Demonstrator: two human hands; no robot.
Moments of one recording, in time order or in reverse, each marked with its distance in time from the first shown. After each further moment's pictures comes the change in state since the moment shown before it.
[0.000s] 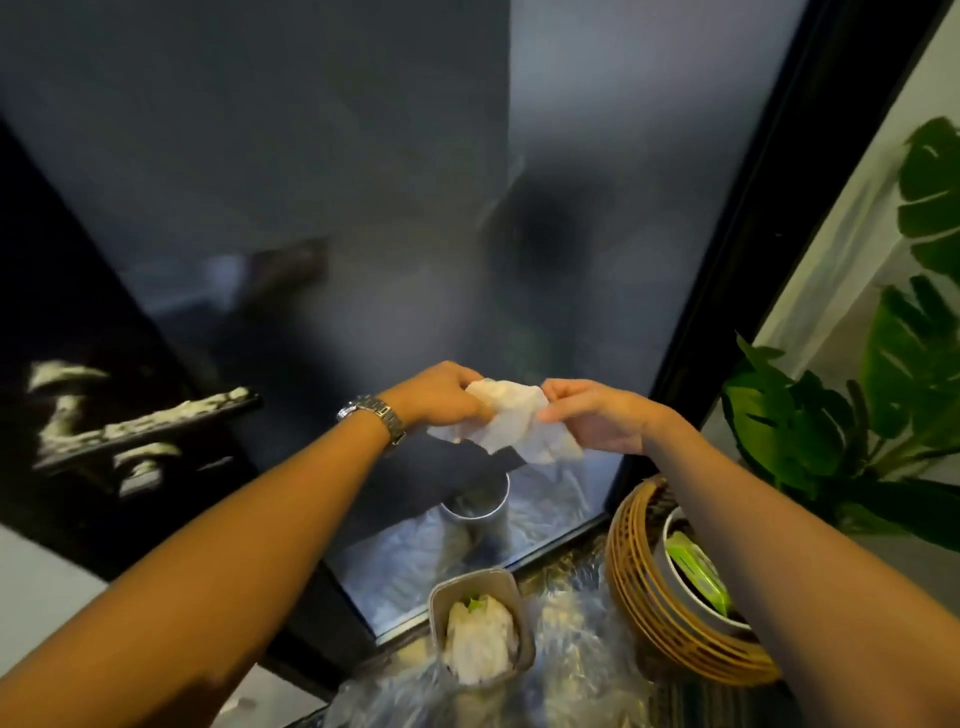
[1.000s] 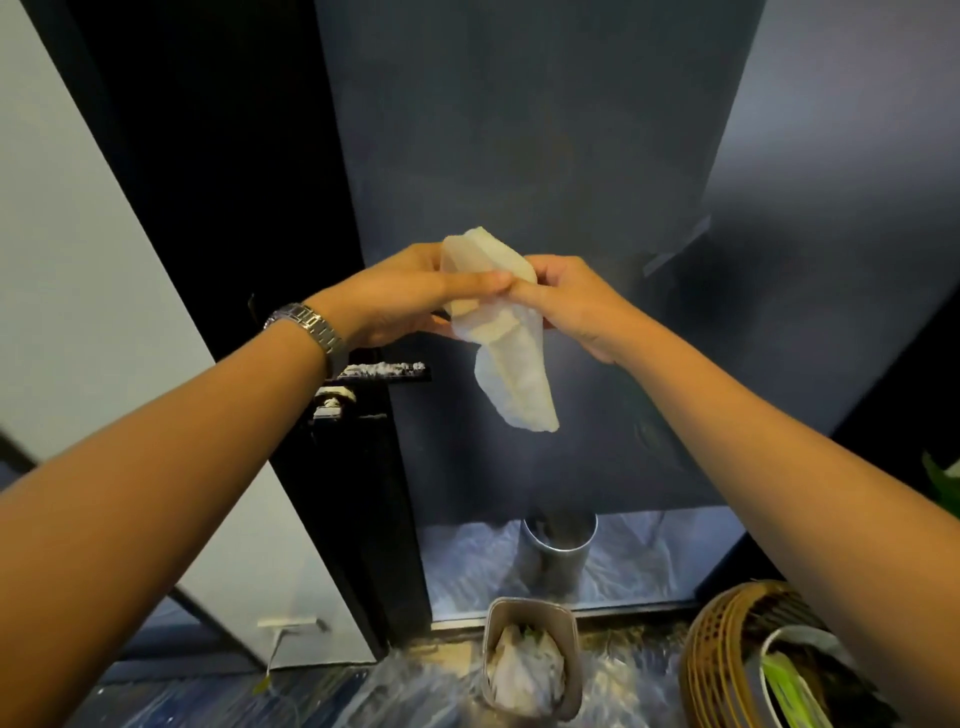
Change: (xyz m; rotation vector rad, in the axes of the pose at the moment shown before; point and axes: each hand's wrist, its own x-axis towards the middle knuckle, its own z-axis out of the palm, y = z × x) left_hand -0.134 0.008 -0.124 -0.551 0.355 0.060; right_hand 0.043 -0.141 0.157 -0.582 0.010 -0.528
